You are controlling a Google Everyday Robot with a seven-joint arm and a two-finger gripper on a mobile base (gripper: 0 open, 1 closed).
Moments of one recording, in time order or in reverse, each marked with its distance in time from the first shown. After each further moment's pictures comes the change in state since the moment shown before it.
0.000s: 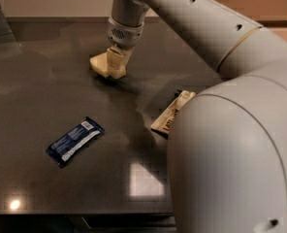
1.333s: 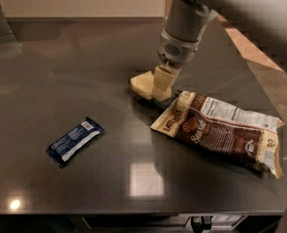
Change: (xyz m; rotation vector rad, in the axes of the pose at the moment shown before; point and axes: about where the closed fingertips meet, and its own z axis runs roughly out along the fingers) arm 0.150 0.042 -0.044 -0.042 0.080 0.097
